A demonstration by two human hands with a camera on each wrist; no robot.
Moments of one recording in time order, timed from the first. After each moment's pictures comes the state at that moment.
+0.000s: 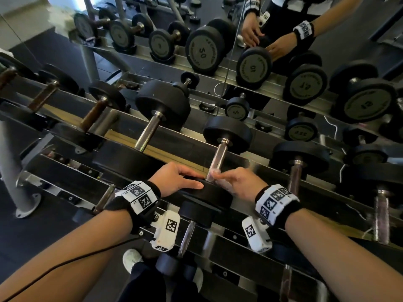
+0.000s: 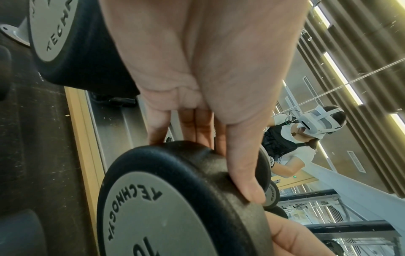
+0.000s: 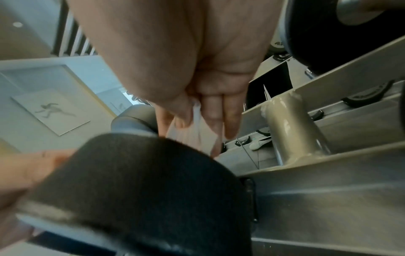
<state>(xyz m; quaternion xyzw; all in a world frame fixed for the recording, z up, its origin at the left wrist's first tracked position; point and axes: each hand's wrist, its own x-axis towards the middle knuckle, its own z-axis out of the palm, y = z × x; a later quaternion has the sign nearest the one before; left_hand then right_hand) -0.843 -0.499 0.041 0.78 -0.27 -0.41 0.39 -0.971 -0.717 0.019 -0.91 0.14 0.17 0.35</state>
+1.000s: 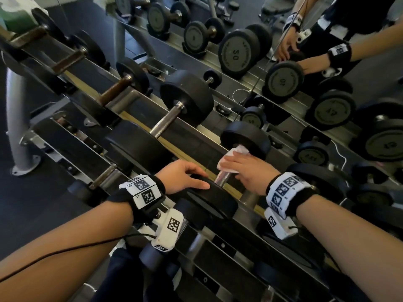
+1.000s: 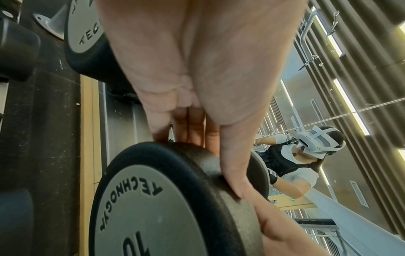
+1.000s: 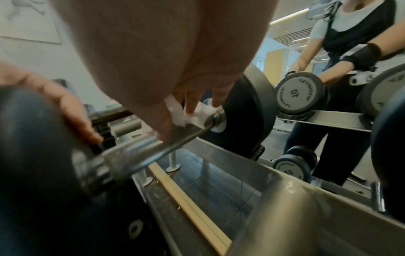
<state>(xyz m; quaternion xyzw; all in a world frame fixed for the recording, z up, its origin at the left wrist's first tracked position) -0.845 -0.493 0.028 0.79 -0.23 -0.39 0.41 -0.912 -0.742 0.053 -0.97 -0.13 0.22 0.03</state>
